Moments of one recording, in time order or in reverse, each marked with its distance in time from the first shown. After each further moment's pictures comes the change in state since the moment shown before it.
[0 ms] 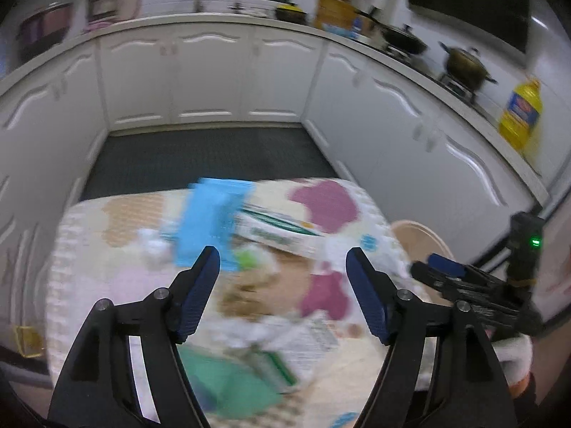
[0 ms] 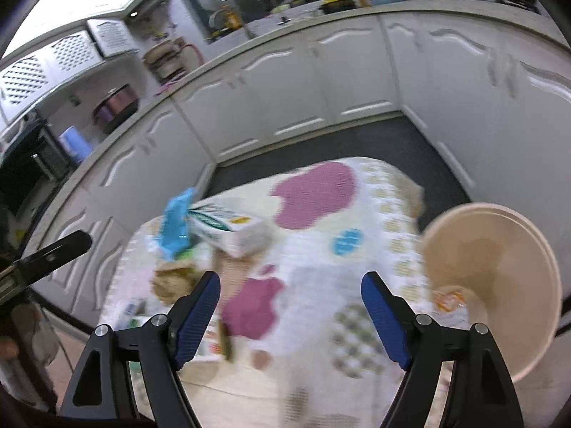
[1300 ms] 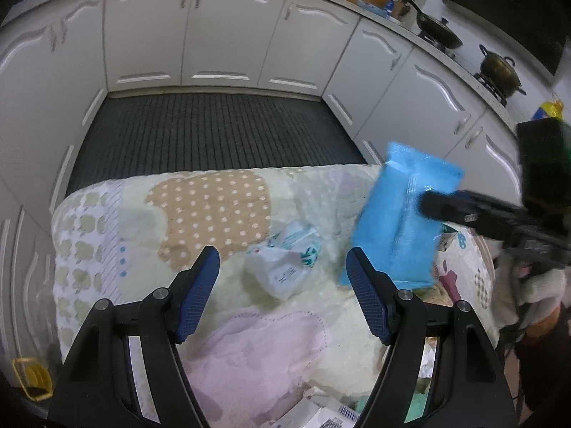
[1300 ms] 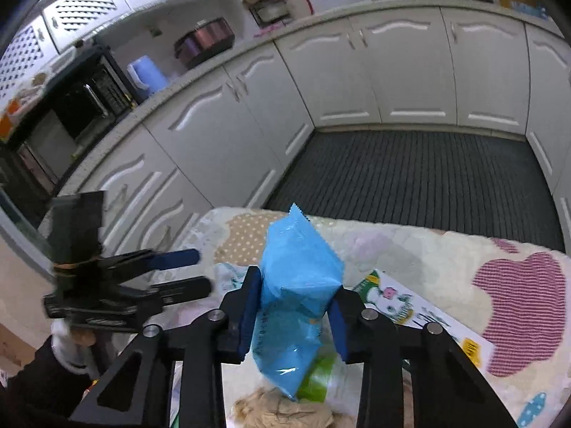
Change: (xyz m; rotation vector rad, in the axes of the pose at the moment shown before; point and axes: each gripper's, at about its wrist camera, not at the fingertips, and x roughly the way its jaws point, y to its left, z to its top) left arm 0.101 0.166 0.012 -0.033 0.140 -0.086; right arm 0.175 0.135 0.076 -0.260 0.145 0.297
